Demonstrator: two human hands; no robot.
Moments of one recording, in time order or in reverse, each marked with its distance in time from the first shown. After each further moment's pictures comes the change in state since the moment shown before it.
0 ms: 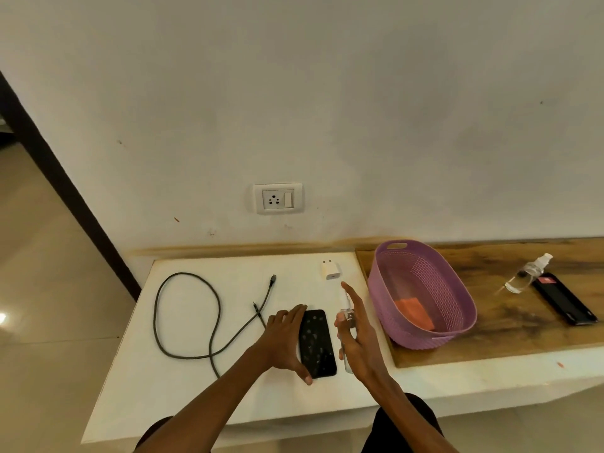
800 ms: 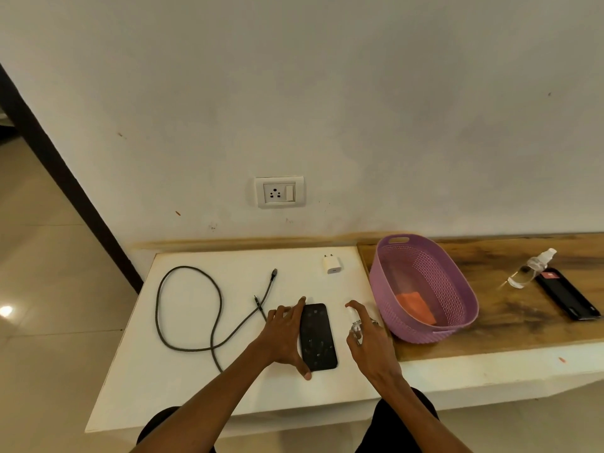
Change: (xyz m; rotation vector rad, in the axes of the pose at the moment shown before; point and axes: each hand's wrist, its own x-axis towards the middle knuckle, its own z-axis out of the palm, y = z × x) left_hand -0.006 0.006 -0.002 0.029 -0.027 -0.052; right_hand 0.005 0.055 -0.015 -0.780 -0.121 0.120
